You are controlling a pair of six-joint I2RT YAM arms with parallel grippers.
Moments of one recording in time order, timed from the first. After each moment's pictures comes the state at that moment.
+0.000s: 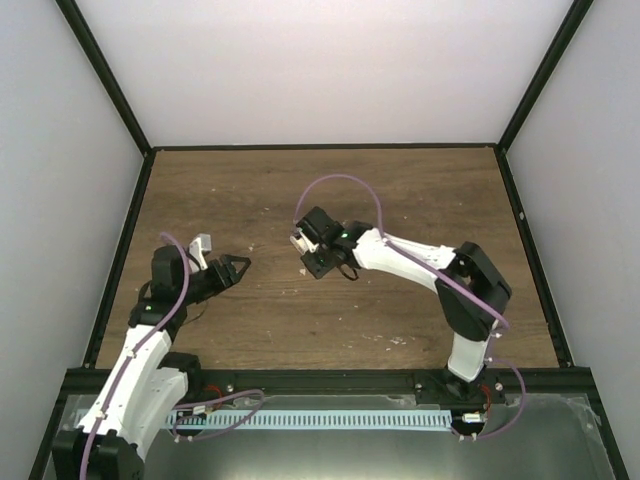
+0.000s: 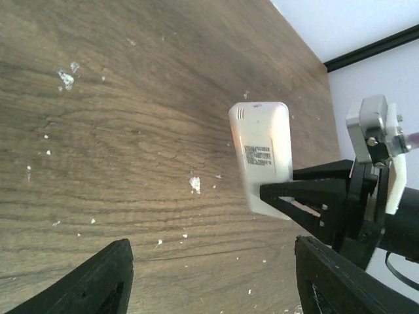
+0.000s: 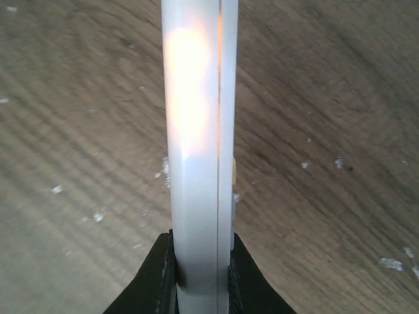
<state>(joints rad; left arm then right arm) -0.11 0.70 0.44 -0.33 0.55 -0.69 0.87 1.76 1.29 -0.57 0.04 0.09</state>
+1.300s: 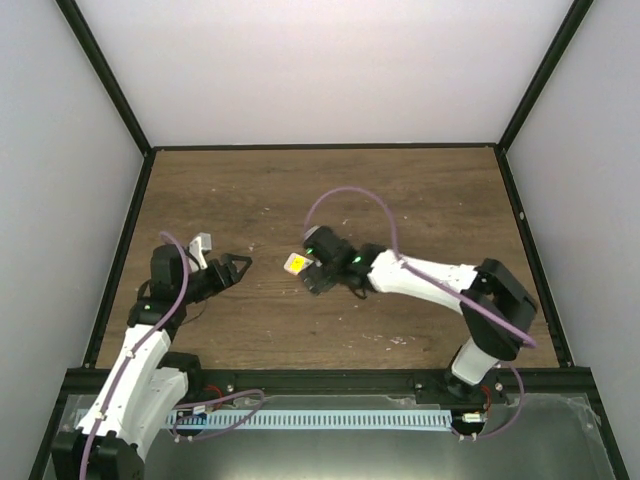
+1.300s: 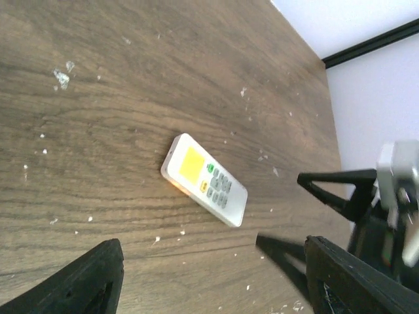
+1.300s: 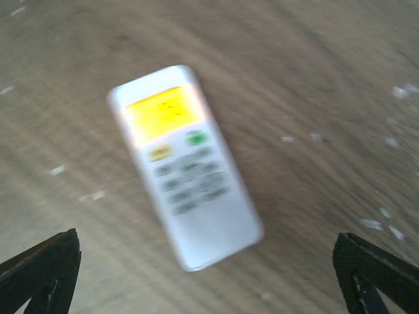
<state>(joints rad) -0.11 0.71 0.44 -0.36 0.55 -0.67 1.02 1.66 1.13 -0.48 0.27 0.15</state>
